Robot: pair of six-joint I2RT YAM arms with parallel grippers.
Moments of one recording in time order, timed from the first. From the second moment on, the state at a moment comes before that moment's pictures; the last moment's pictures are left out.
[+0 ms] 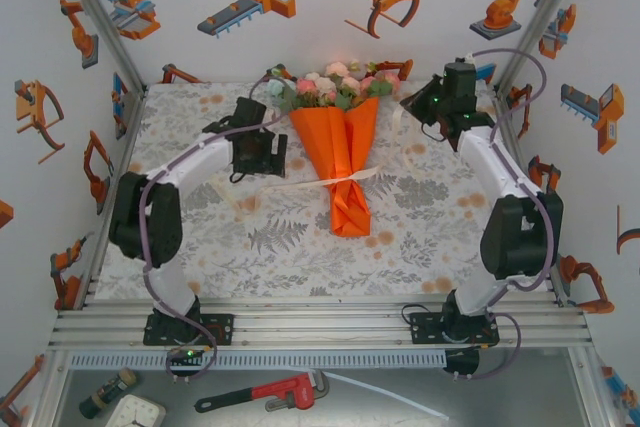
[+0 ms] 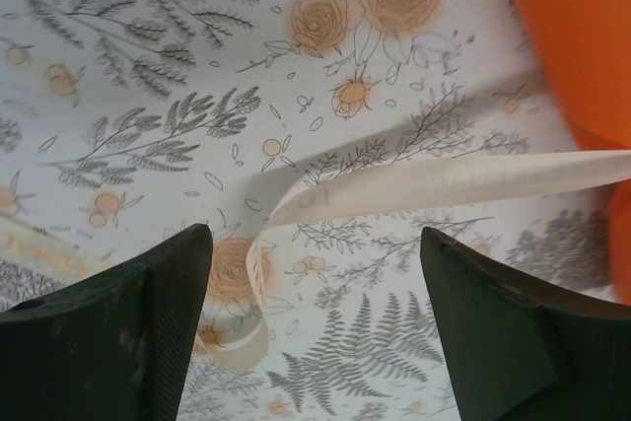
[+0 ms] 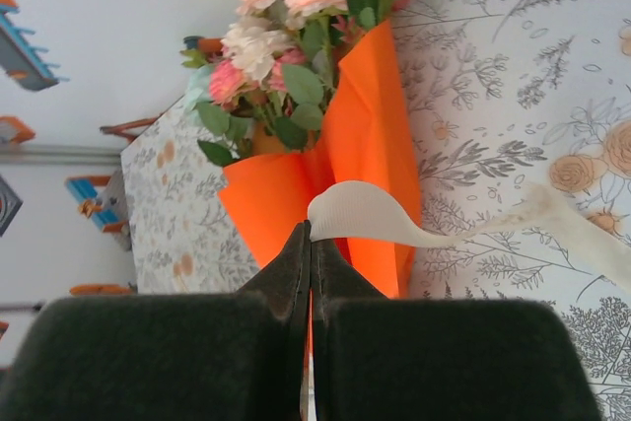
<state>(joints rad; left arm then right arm) -0.44 1.85 1.39 -0.62 0.05 -0.16 0.12 1.66 1.39 -0.21 -0.20 0.79</state>
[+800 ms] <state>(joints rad) -0.39 1.71 1.26 -0.48 0.40 -0.16 0.12 1.58 1.35 -0.36 -0.22 0.70</state>
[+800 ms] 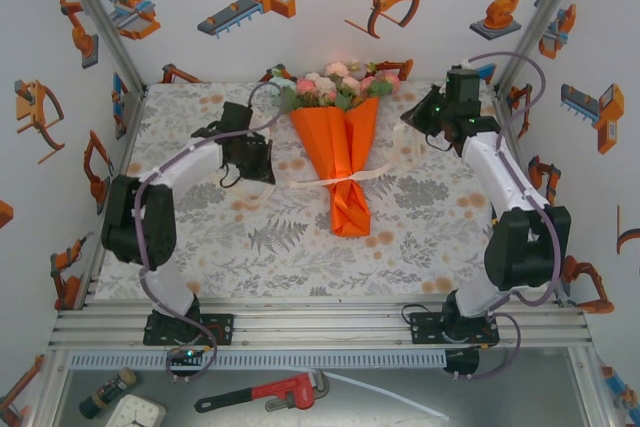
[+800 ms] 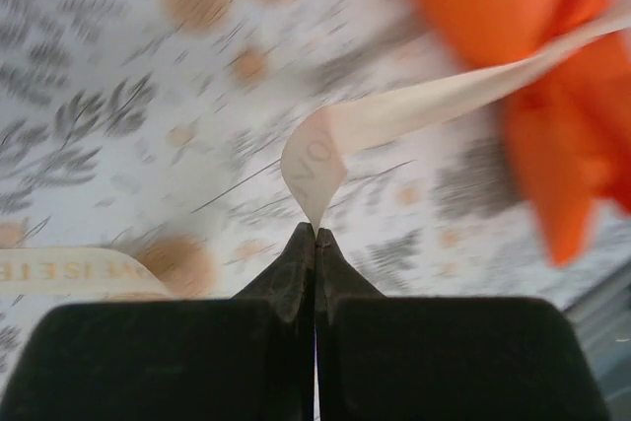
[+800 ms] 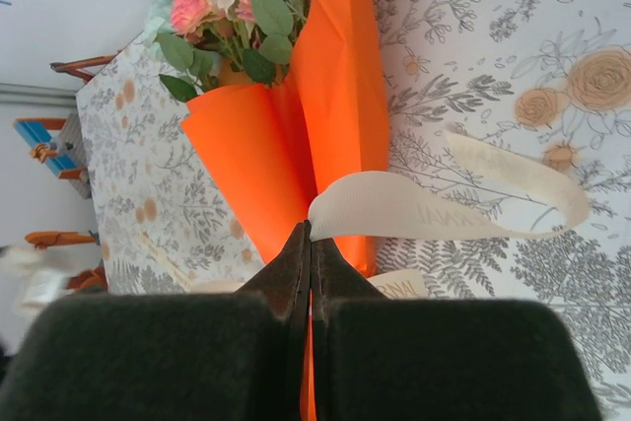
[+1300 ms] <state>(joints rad) -0.57 1.61 1.34 -0.17 0.61 -0.15 0.23 1.55 1.34 -0.44 -0.12 0.85</state>
